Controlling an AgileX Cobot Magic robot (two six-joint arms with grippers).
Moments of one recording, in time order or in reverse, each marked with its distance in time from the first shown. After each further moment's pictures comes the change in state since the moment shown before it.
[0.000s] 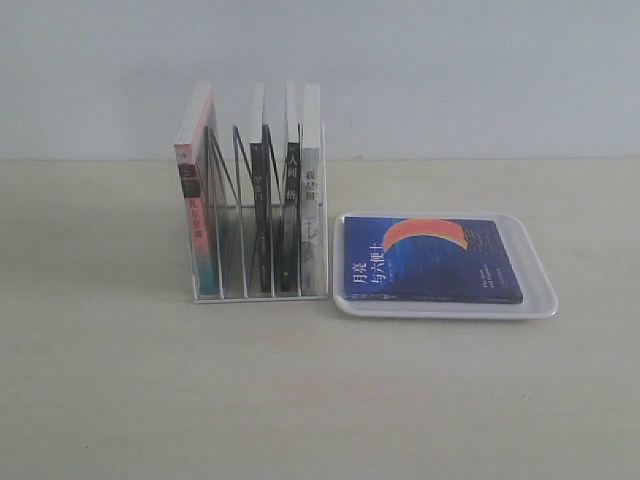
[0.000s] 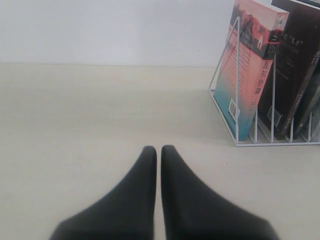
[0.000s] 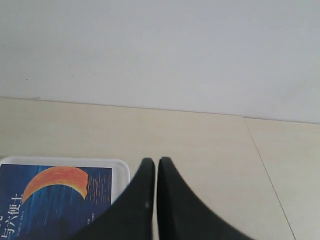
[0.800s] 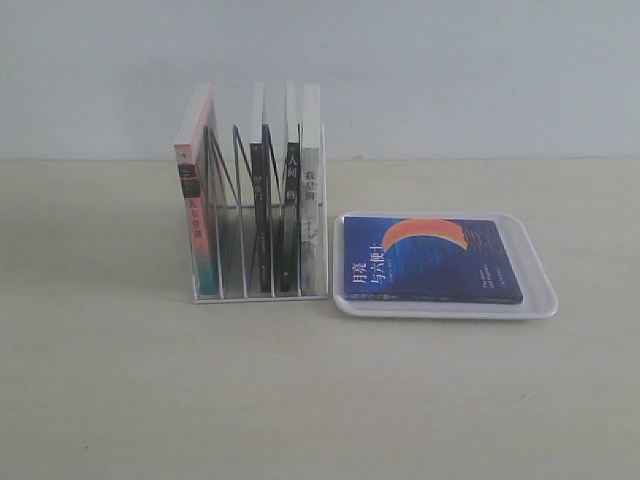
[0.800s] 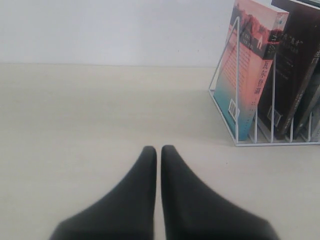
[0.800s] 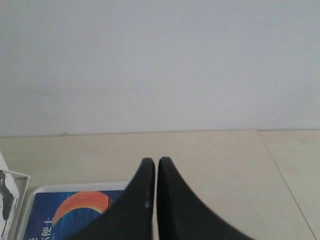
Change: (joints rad) left arm 0.000 0.000 0.000 0.000 0.000 0.000; right arm -0.011 -0.220 0.051 0.044 -0.040 0.016
